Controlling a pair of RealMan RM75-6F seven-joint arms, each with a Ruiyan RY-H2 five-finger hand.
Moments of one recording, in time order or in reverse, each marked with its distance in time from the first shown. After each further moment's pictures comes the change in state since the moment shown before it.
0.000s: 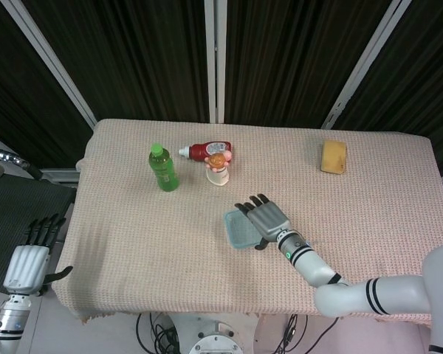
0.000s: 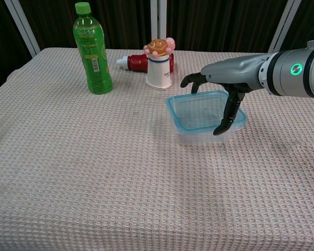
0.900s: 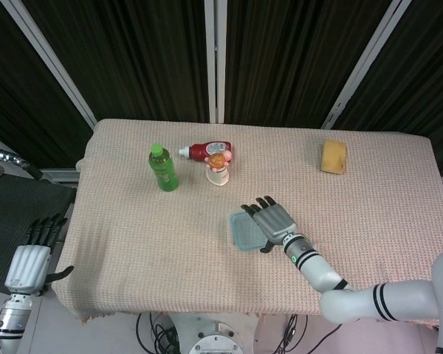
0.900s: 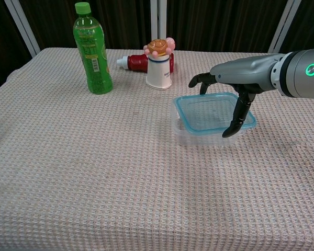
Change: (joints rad) left arm -0.004 -0.008 0.002 0.013 0.002 -0.003 -0.010; right arm -0.029 0.024 0.000 -0.058 0.010 0.045 -0.024
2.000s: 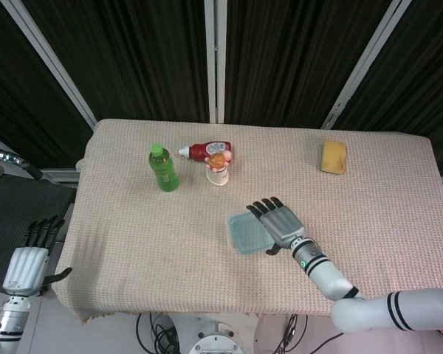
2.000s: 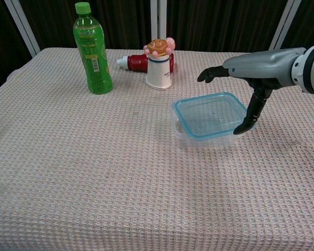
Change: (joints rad) left arm 0.010 0.002 0.005 0.001 -0.007 0.004 -0.003; right arm -0.070 0.079 -0.009 -0.087 -0.077 0.037 0.047
